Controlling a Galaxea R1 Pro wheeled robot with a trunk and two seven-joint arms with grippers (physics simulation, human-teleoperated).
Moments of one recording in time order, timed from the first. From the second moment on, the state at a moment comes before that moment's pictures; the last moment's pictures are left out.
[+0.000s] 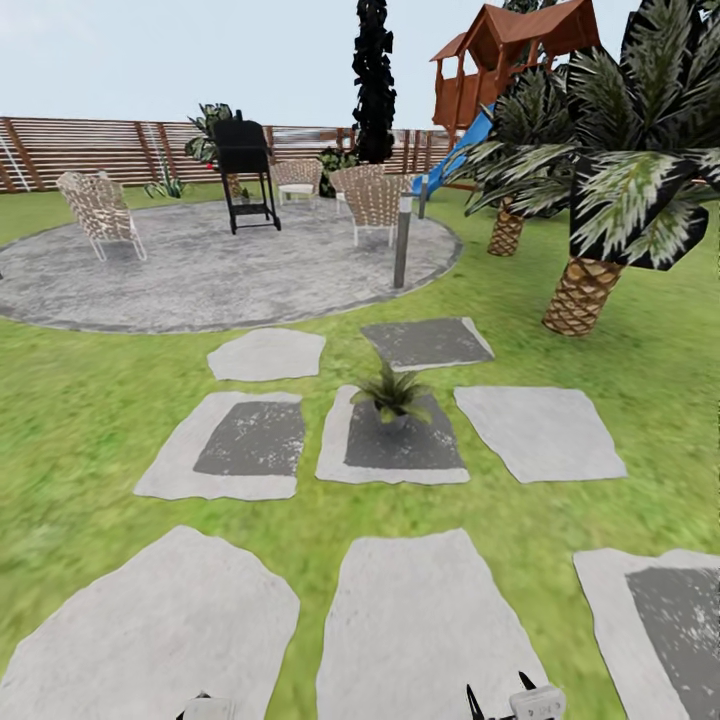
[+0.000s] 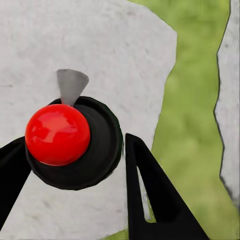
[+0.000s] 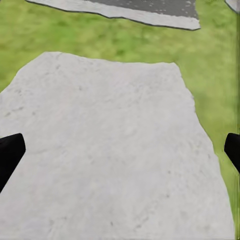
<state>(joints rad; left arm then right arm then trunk) -0.27 0.04 0.00 -0.27 0.01 -0.36 0.02 -0.12 -0.07 0.12 -0.51 0.02 -0.60 0.00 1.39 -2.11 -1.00</state>
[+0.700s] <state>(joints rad) -0.27 0.04 0.00 -0.27 0.01 -0.36 0.02 -0.12 -0.07 0.12 -0.51 0.02 -0.60 0.00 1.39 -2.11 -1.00</state>
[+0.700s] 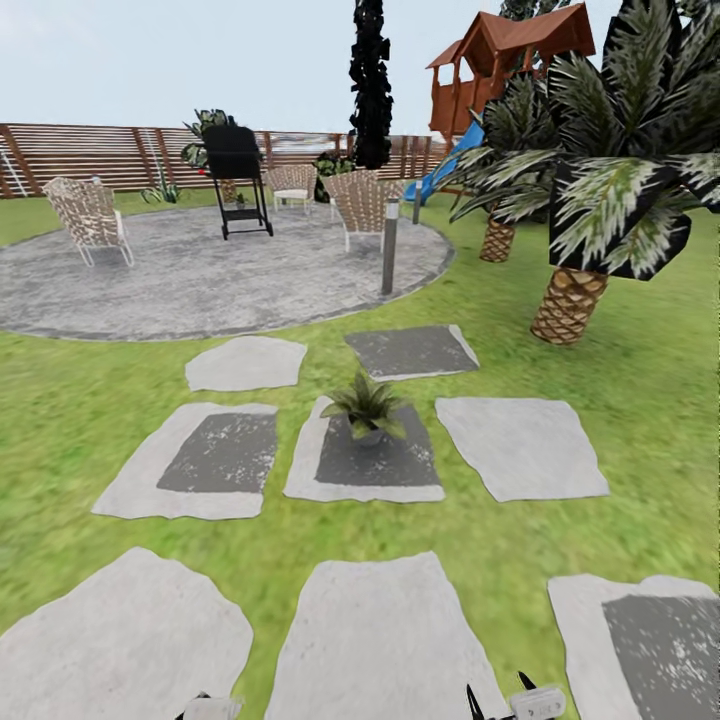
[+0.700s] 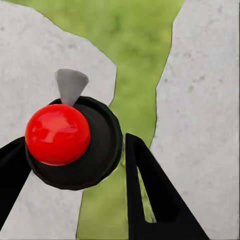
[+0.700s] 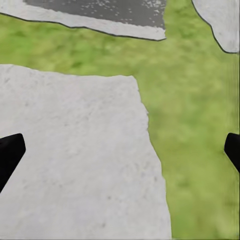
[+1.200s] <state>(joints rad) -0.27 0.04 0.00 -0.27 0.01 -0.36 0.02 -0.12 -0.07 0.12 -0.51 0.02 -0.60 0.00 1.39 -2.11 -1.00</state>
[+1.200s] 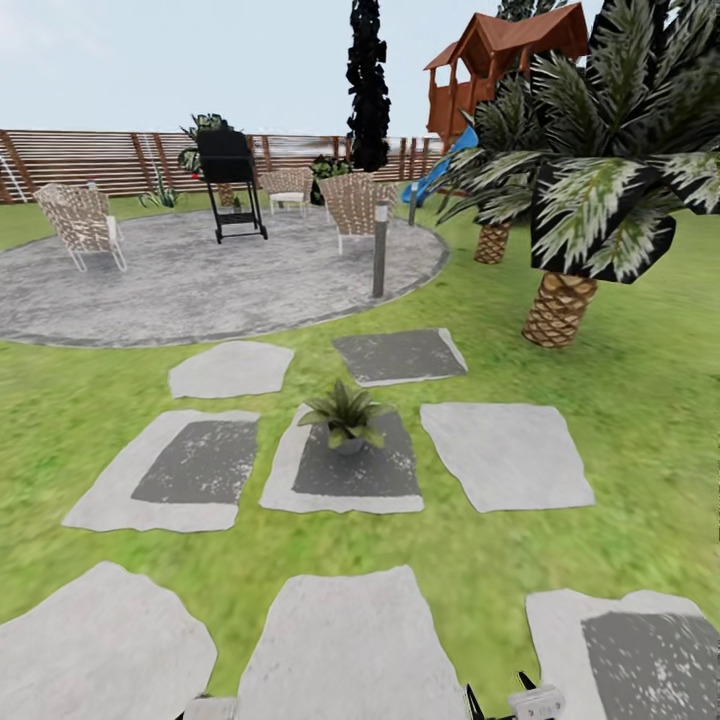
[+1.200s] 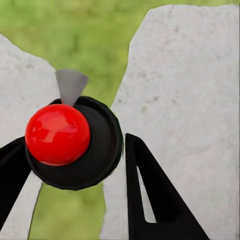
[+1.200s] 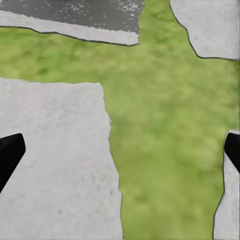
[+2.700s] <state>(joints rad) -0.27 0.04 0.00 -0.27 0.00 -0.36 0.02 -0.12 -0.07 0.12 -0.51 0.02 -0.60 0.00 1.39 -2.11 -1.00</state>
